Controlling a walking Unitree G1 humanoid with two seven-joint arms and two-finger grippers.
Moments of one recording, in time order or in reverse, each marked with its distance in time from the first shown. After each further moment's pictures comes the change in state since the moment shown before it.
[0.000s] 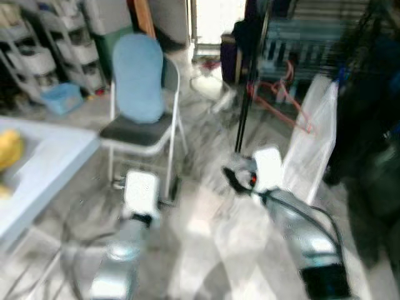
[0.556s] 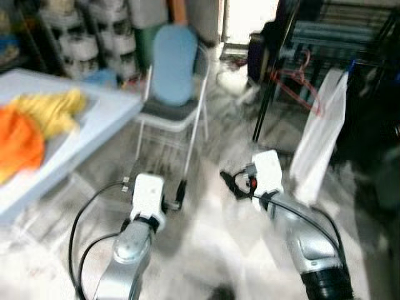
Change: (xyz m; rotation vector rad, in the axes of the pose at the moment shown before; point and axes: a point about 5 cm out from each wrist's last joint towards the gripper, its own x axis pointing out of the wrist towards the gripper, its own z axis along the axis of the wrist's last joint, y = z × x) left arm 0.001 0.001 0.001 0.025 -0.005 -0.004; right arm -0.001 0.009 0.001 0.000 -0.011 0.067
